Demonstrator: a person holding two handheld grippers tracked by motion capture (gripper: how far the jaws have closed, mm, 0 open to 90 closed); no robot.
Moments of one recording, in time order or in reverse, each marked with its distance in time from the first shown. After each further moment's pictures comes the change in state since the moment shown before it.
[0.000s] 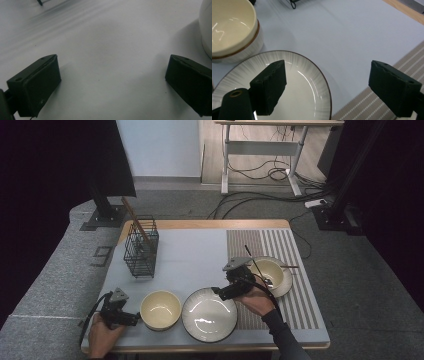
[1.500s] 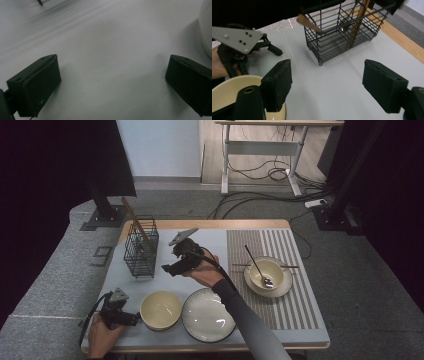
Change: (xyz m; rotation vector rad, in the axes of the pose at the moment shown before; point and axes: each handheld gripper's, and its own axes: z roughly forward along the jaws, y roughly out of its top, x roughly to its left) left arm 0.000 0.000 0.000 0.001 -0.002 -0.001; right arm 0.040 0.133 0.069 -0.067 0.138 -0.078
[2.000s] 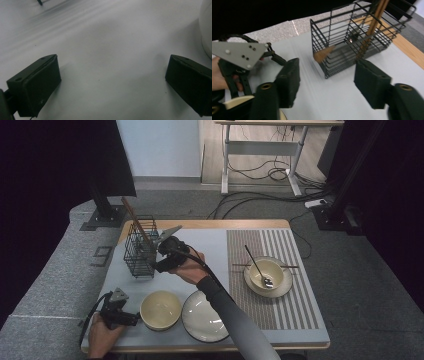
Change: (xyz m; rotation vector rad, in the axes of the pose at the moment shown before) left arm 0.000 0.000 0.000 0.000 0.000 -0.001; right arm 0.012 0.025 0.027 -0.001 0.029 -0.037
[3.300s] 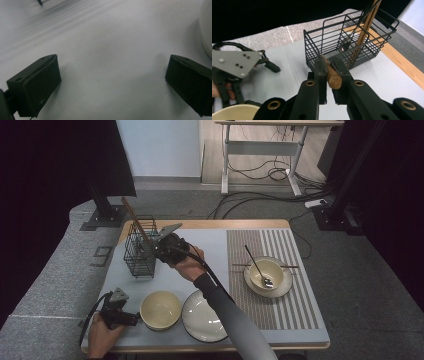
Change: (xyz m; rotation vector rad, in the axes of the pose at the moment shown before) left arm 0.000 0.000 0.000 0.001 0.001 0.000; right arm -0.002 0.007 -0.007 -0.048 -0.051 -0.022
